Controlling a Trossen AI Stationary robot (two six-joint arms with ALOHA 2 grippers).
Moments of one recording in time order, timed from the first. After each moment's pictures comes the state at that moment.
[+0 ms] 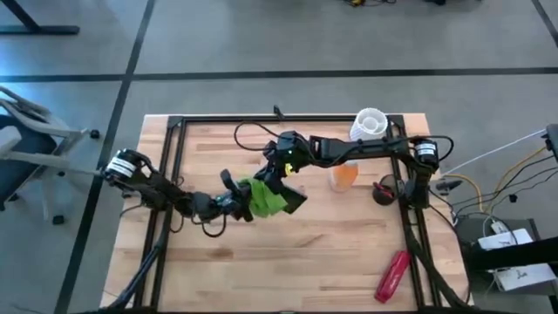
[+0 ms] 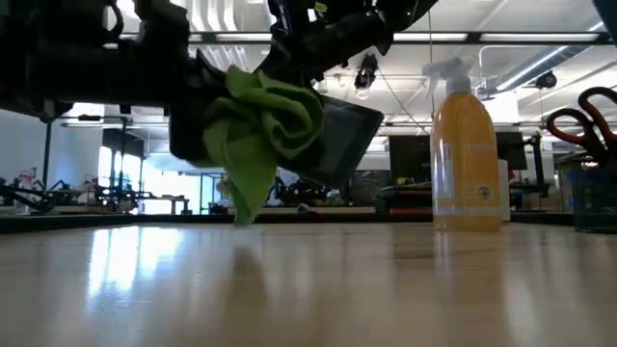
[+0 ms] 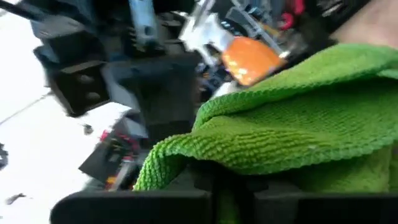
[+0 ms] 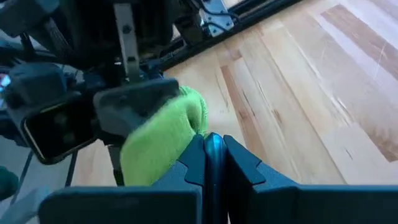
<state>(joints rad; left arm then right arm) -0.31 1.68 0.34 1.42 -0.78 0.93 -0.14 1.85 1.45 -0.09 -0.32 0.41</state>
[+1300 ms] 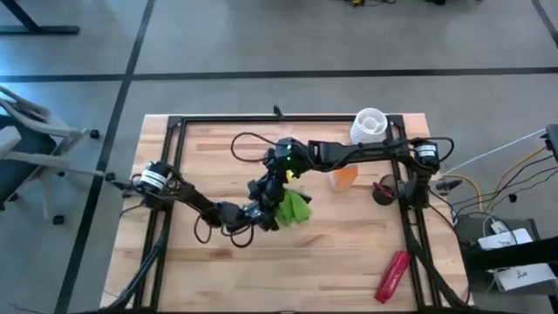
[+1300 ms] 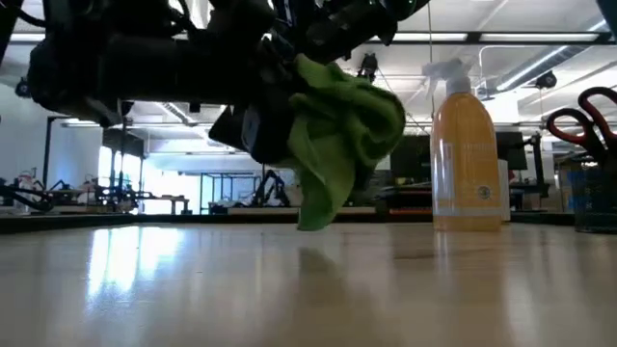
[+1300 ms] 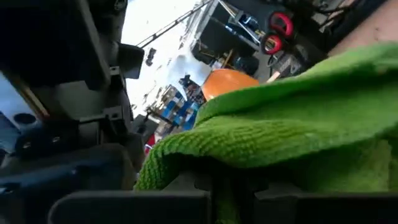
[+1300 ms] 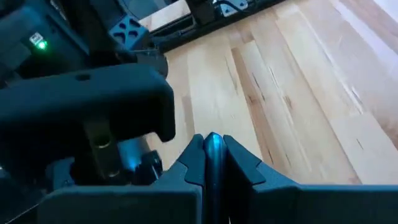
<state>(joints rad) -0.30 1.92 0.68 1.46 -0.78 1.09 -0.10 1.85 1.47 -0.18 -0.30 0.34</state>
